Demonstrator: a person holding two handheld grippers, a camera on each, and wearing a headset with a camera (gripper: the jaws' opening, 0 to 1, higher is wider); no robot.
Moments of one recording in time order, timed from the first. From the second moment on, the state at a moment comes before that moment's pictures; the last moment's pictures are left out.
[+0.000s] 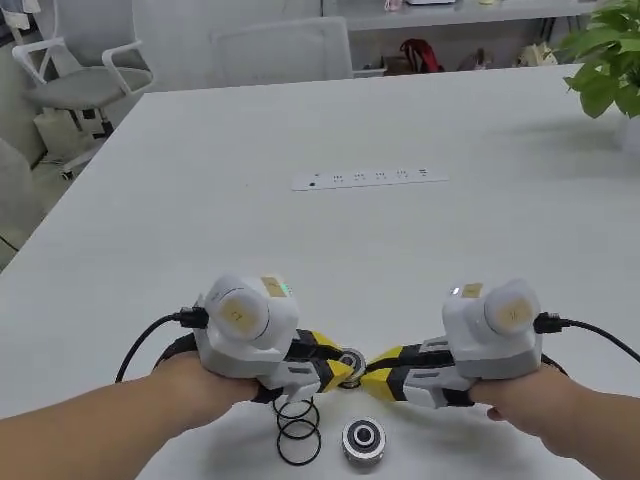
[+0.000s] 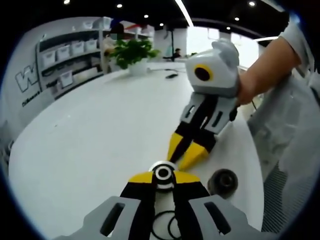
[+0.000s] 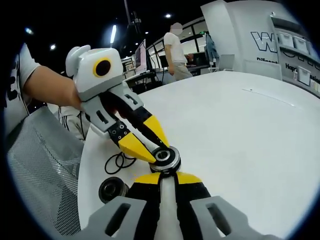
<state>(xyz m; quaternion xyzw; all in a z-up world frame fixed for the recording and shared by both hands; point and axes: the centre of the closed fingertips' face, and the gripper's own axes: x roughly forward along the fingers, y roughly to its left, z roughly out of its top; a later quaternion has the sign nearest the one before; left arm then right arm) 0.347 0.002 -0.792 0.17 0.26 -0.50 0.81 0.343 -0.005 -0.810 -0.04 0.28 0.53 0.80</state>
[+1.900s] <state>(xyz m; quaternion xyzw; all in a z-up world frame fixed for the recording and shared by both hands) 0.343 -0.001 -0.793 0.20 0.27 -0.48 0.81 0.339 0.003 -0.785 0.11 0.30 0.52 0.79</state>
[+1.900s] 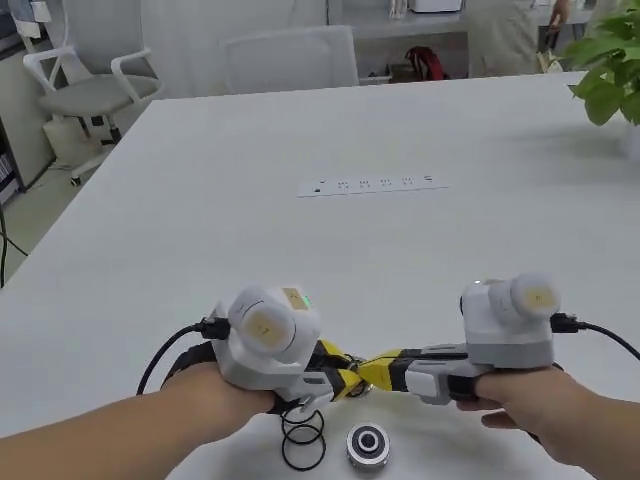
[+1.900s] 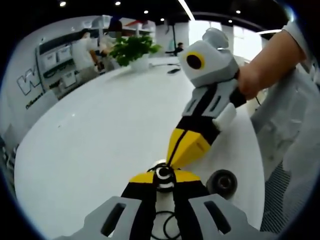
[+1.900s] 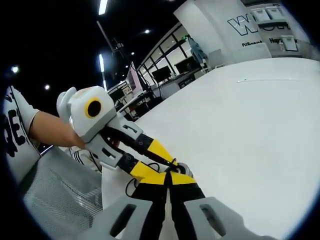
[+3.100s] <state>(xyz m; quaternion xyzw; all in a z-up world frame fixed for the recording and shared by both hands) 0.324 0.016 -0.772 0.15 0.24 -0.50 0.82 0.339 -0.004 -0.780 0.11 0.30 0.52 0.79</state>
